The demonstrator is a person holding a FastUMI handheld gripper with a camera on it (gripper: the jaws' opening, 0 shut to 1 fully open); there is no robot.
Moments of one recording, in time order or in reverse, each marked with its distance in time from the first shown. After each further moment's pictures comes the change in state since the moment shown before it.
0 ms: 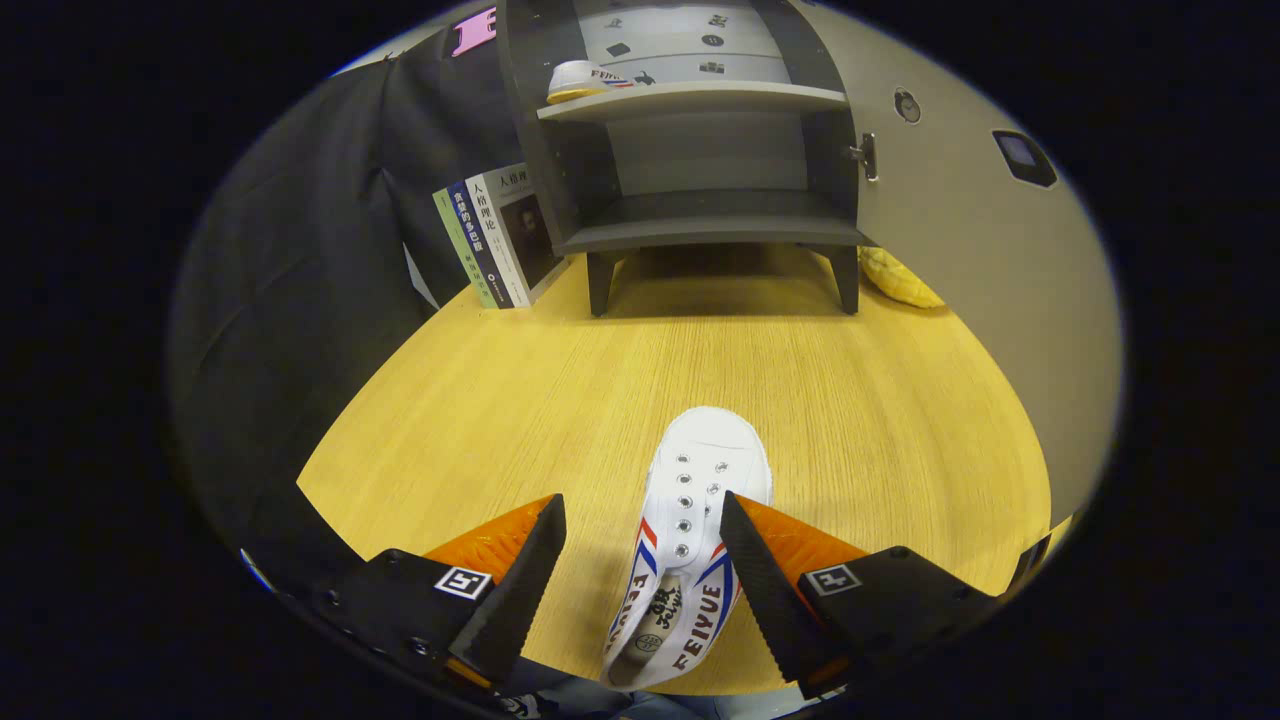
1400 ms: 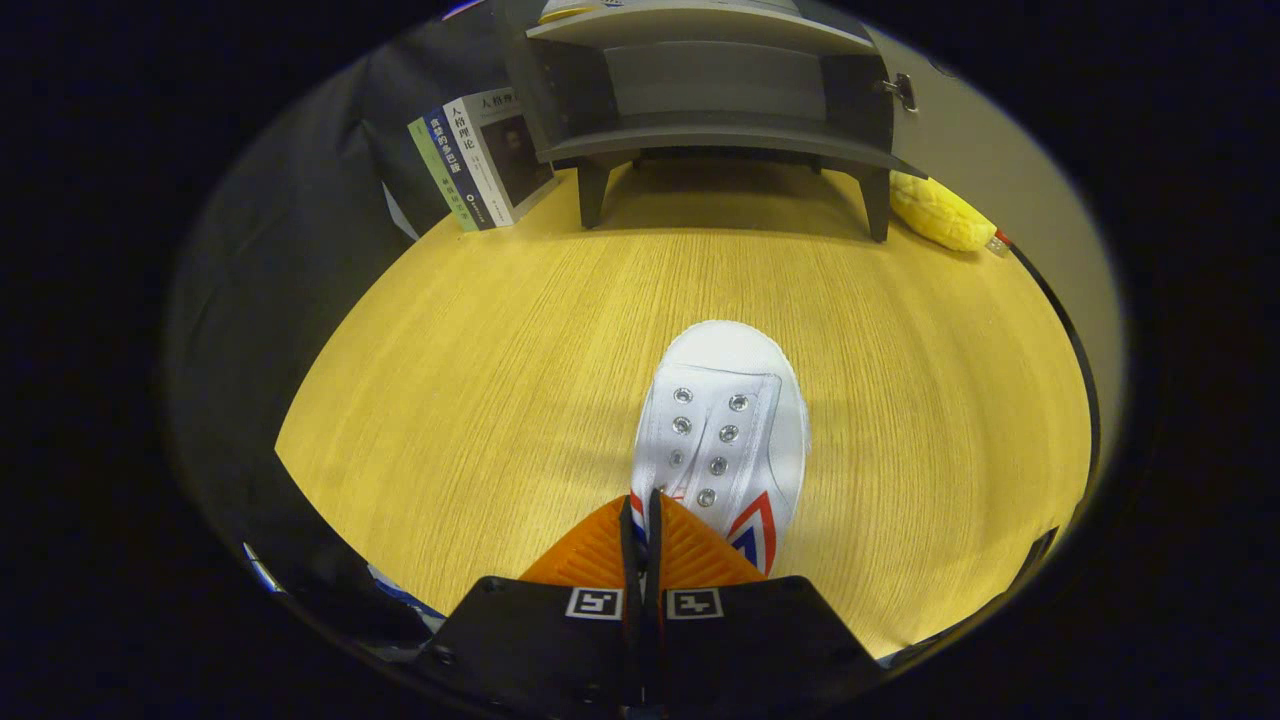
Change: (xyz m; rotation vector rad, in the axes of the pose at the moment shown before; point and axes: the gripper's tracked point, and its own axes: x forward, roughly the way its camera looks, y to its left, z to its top) arm 0.031 -0.005 -0.038 -0.009 0.207 0.002
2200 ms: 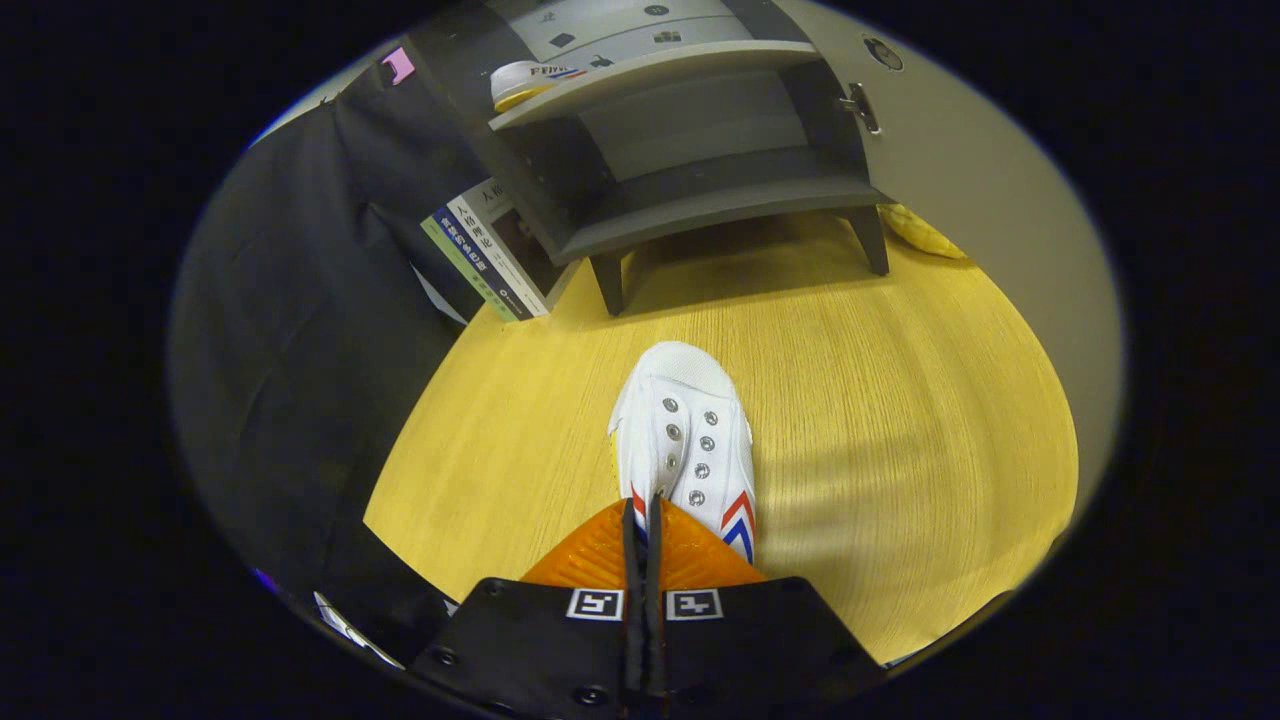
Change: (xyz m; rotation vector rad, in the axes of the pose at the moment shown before) arm -0.048 0.011 0.072 0.159 -0.163 0.180
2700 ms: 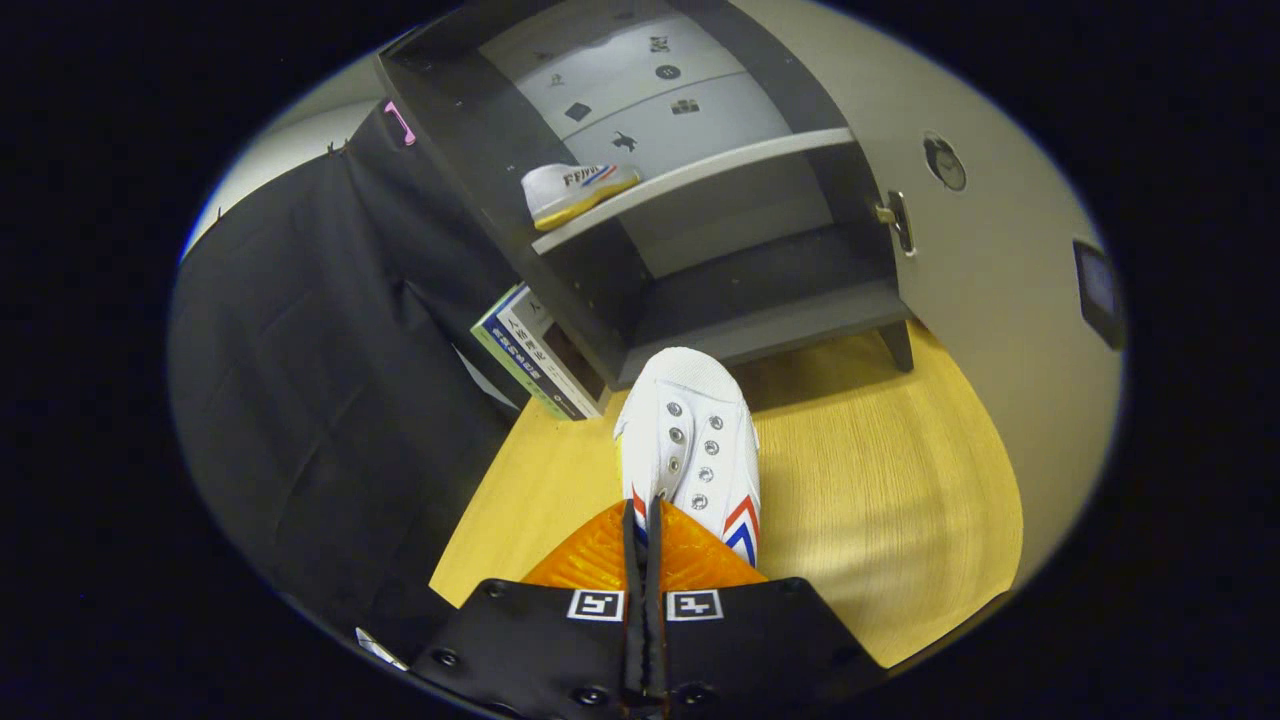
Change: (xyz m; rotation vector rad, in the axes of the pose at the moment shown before) arm -0.041 0.040 0.114 0.021 -0.199 0.092
